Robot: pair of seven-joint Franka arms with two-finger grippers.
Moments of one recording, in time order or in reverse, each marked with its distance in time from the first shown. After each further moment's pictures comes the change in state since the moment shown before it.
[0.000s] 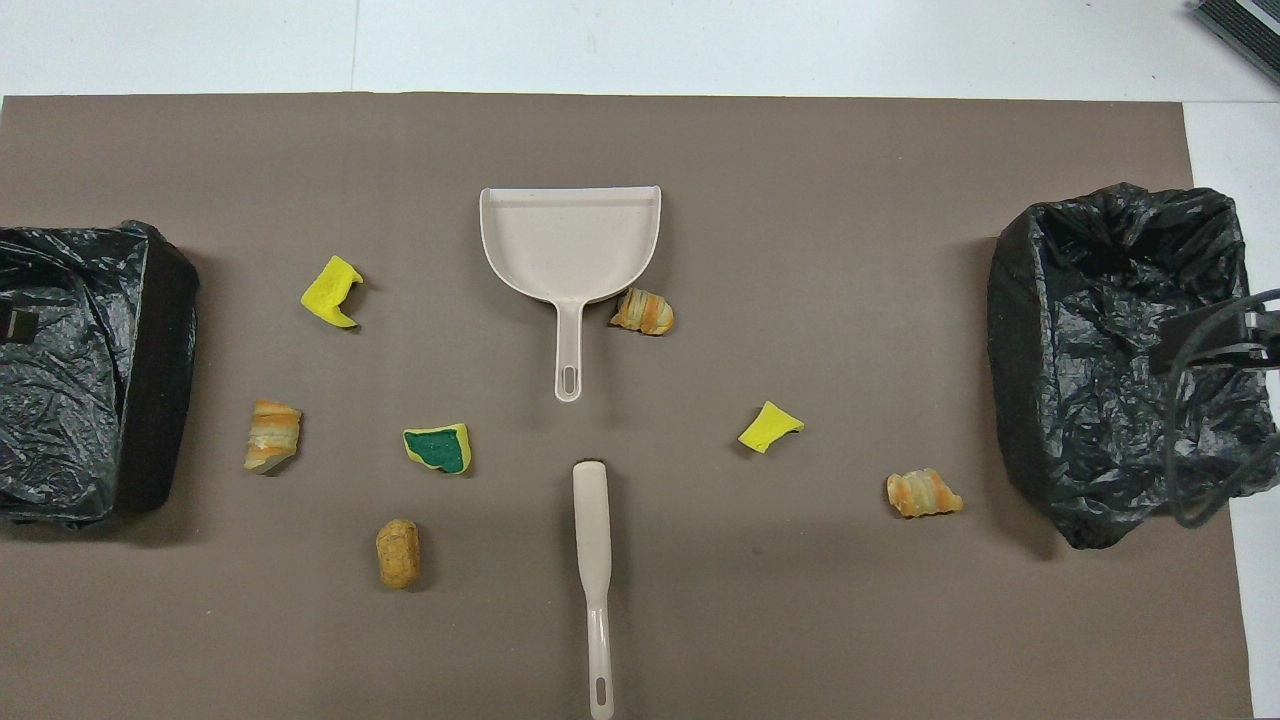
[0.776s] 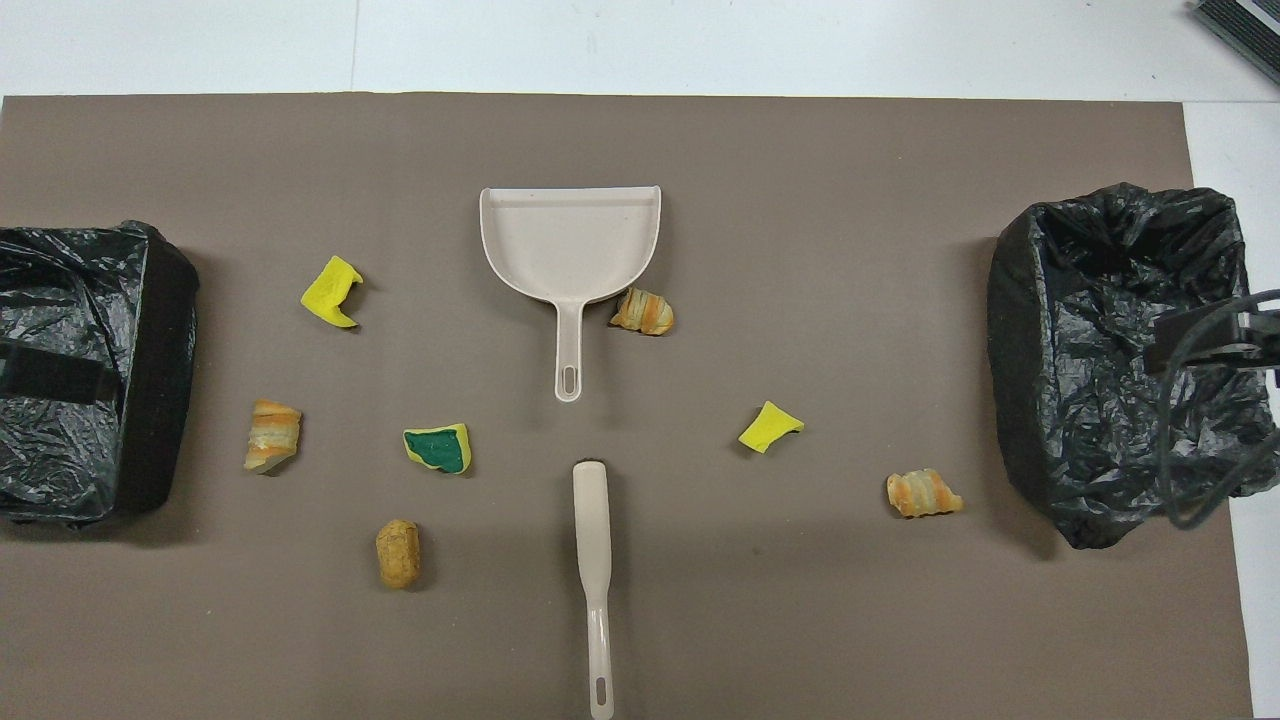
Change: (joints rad) left arm -0.070 -0.087 -0.031 -0.146 -0.004 -0.001 -0.051; right arm 0.005 -0.001 0.004 -0.010 0.002 0.021 -0.006
